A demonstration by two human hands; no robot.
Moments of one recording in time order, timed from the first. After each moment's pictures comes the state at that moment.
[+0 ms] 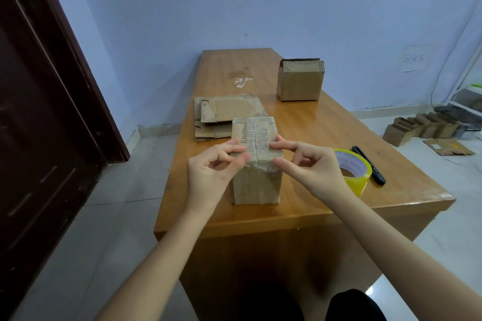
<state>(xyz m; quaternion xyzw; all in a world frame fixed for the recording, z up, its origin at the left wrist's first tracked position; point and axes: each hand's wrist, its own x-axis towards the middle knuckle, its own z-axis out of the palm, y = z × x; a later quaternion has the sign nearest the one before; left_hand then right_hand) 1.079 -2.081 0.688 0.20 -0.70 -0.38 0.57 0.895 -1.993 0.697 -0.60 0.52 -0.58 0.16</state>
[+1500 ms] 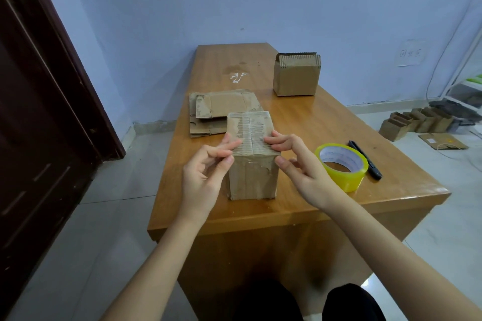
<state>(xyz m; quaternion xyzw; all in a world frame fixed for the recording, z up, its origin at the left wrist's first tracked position) 1.085 -2.072 0.680 0.18 -0.69 -0.45 0.54 0.897 -1.992 0.686 -0.66 0.51 -0.53 0.17</state>
